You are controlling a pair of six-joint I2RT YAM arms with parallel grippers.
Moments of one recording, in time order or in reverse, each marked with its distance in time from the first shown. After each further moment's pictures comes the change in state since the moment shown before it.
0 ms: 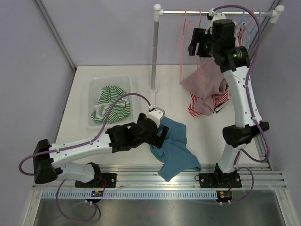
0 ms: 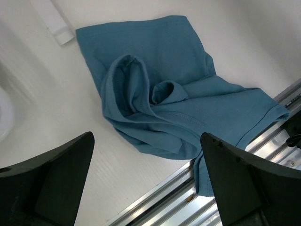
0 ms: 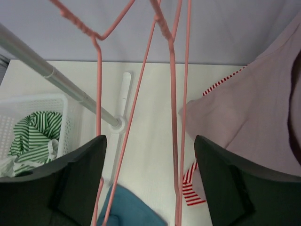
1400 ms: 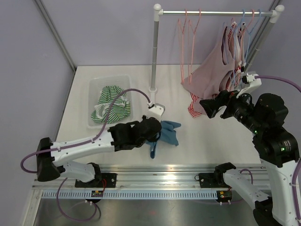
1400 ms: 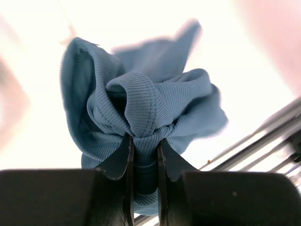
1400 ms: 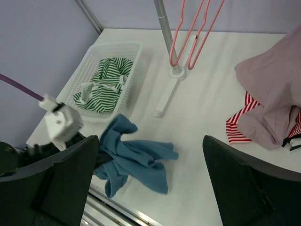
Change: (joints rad) left arm -0.044 0.106 0.057 -0.010 -0.093 -0.074; right arm 0.005 -1.058 -0.975 0.121 -0.298 0.076
